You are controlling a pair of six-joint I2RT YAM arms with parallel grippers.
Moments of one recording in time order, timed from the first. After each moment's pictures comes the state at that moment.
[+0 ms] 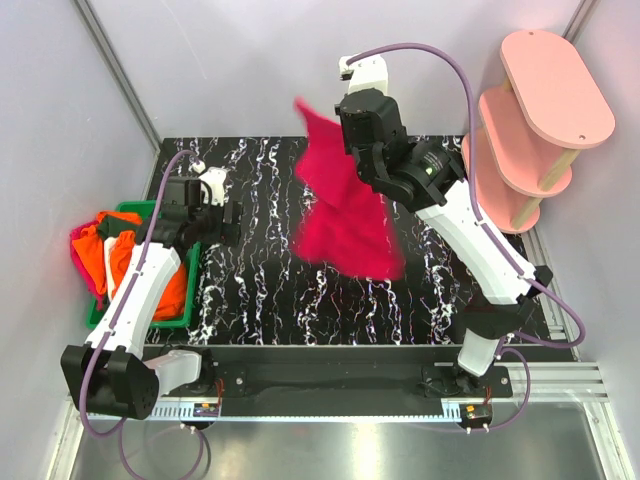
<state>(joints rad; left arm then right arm) -0.12 1.16 1.06 -0.70 0.07 0.08 0.88 1.78 2.37 -0.86 0.78 0.11</state>
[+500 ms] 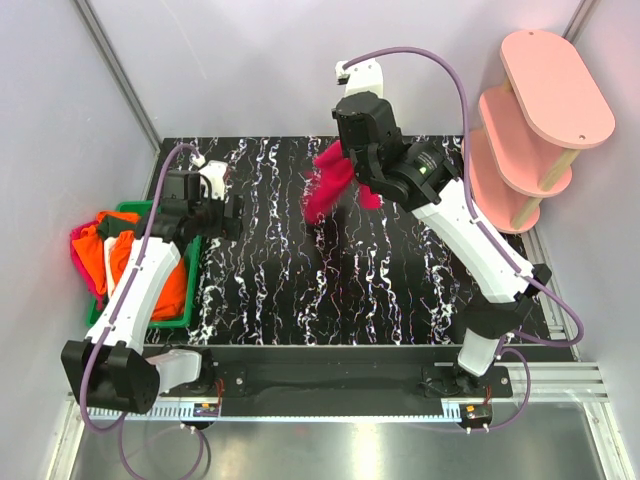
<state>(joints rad) -0.12 1.18 1.10 -0.69 0.10 0.07 0.87 1.78 2.32 -0.86 0.75 0.13</state>
